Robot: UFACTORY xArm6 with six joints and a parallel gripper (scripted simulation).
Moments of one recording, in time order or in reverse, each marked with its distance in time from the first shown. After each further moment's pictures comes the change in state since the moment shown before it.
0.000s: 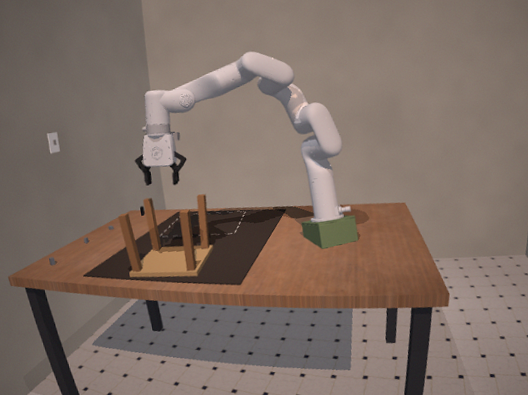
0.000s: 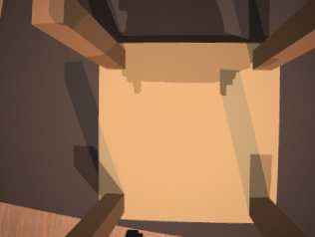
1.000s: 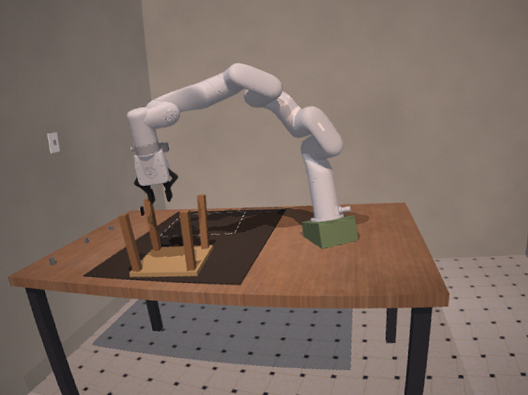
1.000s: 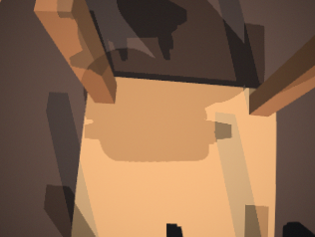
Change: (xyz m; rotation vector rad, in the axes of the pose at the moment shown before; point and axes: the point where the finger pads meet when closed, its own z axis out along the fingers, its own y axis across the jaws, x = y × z) arm -0.006 -0.008 0.046 -0.100 0.236 -0.073
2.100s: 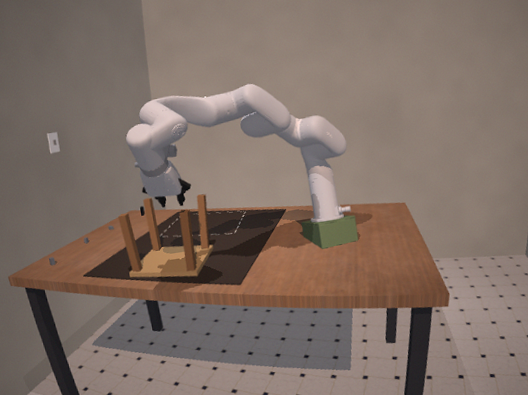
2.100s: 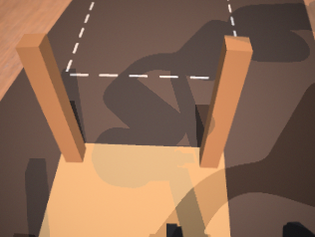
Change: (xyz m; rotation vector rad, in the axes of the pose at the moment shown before) arm -0.073 0.059 -0.017 0.027 0.495 0.047
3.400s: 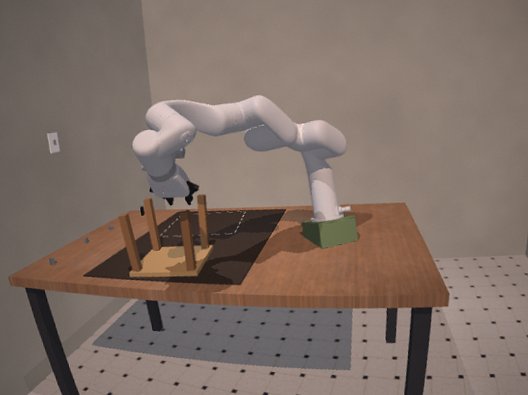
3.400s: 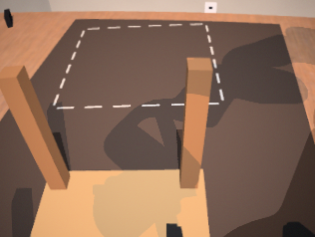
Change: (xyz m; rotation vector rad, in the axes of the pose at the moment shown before) arm -0.006 0.028 -0.011 0.002 0.116 0.055
